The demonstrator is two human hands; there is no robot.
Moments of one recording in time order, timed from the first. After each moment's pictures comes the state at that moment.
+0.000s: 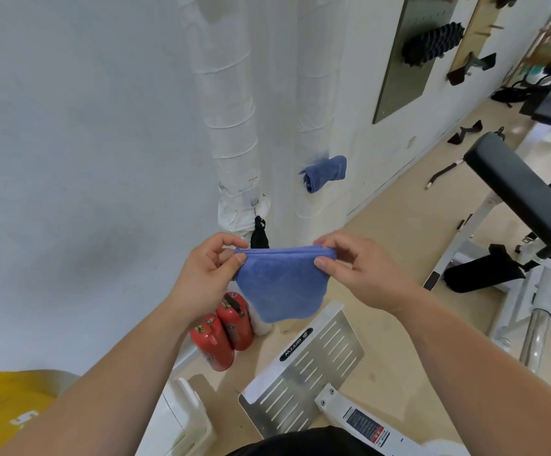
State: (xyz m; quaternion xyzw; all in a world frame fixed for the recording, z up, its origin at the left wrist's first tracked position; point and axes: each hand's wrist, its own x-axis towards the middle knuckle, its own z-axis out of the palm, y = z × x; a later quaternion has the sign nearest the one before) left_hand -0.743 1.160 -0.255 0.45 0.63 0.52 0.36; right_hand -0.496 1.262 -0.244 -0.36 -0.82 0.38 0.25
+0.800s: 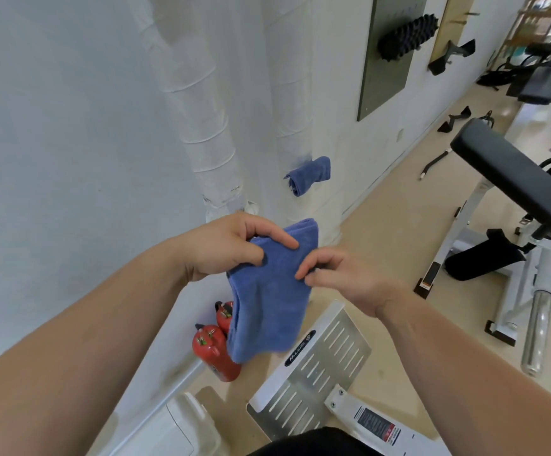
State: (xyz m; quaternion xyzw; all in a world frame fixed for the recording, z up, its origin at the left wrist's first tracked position) left_hand -0.712 1.216 -0.170 0.63 0.58 0.22 0.47; right_hand -0.491 1.267 -0.257 -0.31 -0.67 0.62 0.25
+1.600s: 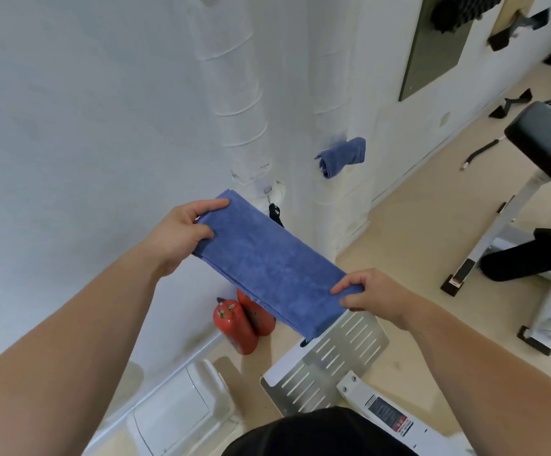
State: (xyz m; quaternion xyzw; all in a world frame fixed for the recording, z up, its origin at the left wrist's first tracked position) left_hand -0.807 1.189 -0.233 0.41 0.72 0.42 0.37; right_hand -0.470 1.285 -0.352 -0.45 -0.67 0.58 0.10
